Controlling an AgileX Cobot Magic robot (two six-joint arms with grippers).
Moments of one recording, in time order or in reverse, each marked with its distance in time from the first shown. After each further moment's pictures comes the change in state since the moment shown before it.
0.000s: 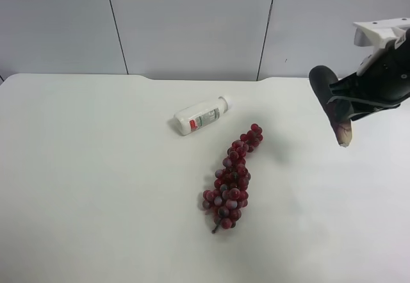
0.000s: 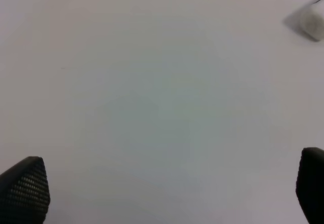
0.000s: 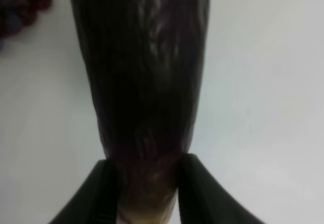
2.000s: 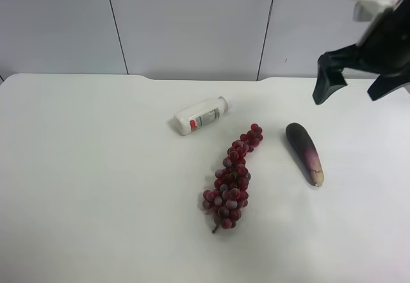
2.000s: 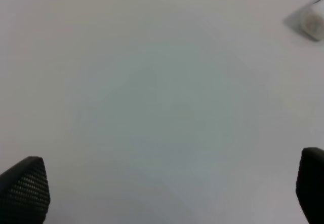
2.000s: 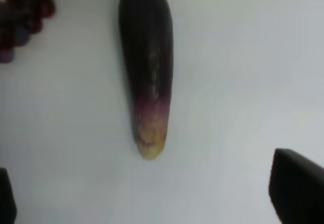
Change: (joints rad) left arm 0.000 0.000 0.000 0.000 0.000 0.000; right arm -0.004 -0.001 -0.252 0.015 0.289 0.018
